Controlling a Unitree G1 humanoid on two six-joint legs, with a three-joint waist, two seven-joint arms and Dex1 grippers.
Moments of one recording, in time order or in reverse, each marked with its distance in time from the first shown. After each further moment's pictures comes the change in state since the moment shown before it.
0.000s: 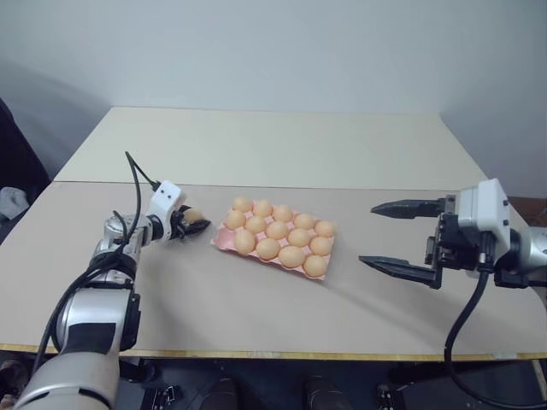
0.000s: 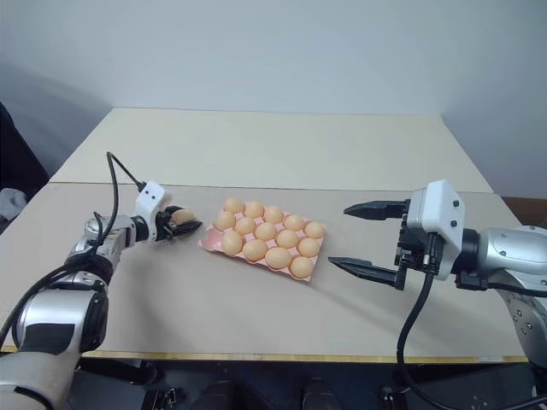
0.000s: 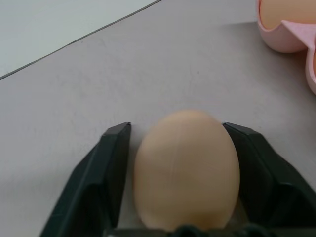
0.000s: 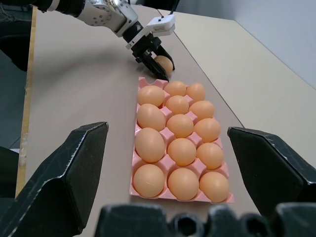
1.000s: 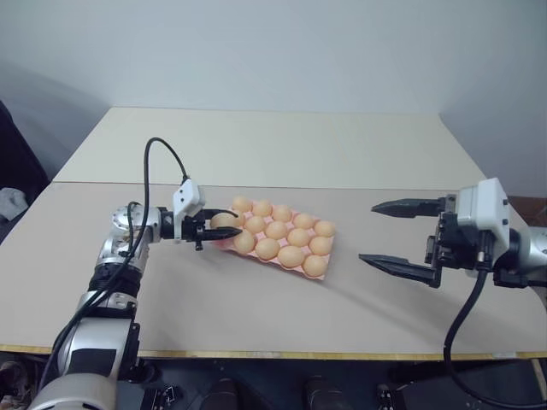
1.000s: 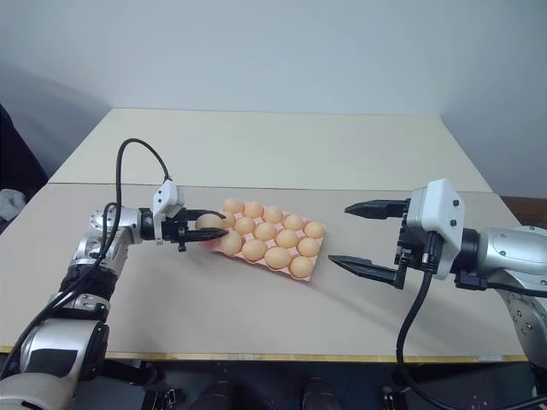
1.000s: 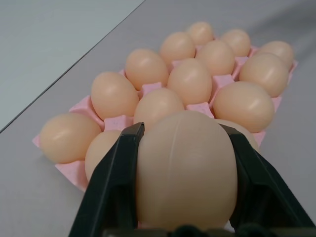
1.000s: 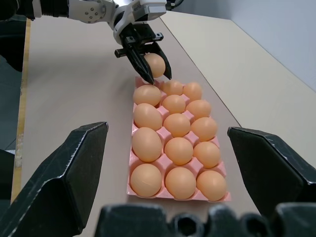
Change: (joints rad) left arm 0.187 -0.015 -0.033 -0.557 -0.179 0.084 -0.483; right arm -0.003 0.000 0.003 -0.002 0.000 0.000 -0.018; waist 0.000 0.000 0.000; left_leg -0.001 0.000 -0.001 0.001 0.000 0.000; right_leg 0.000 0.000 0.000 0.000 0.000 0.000
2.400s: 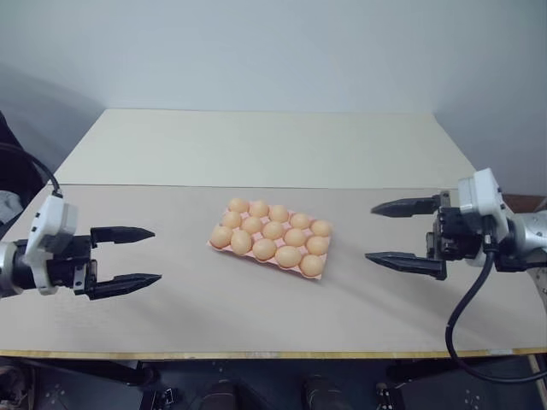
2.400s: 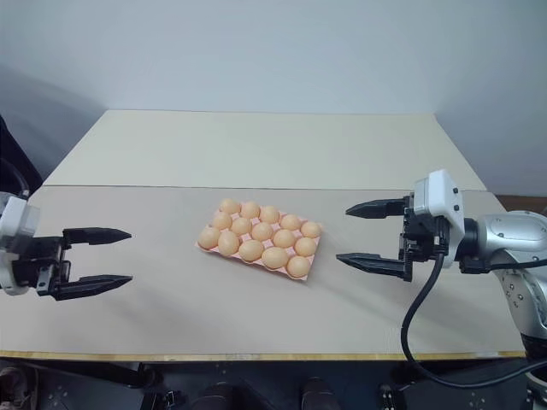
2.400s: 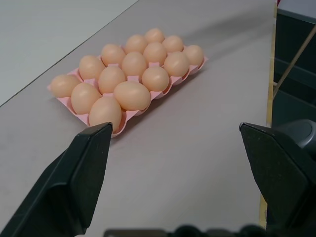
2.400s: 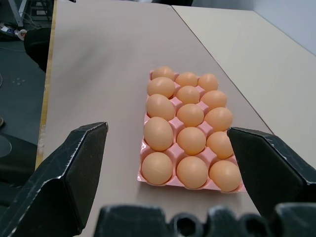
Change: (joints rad) left arm 0.736 0.483 0.517 -0.887 -0.500 0.492 -0.032; right arm -0.108 -0.005 0.085 0.207 -0.023 -0.030 0.198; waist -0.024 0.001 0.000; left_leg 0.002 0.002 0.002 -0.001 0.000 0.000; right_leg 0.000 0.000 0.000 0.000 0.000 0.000
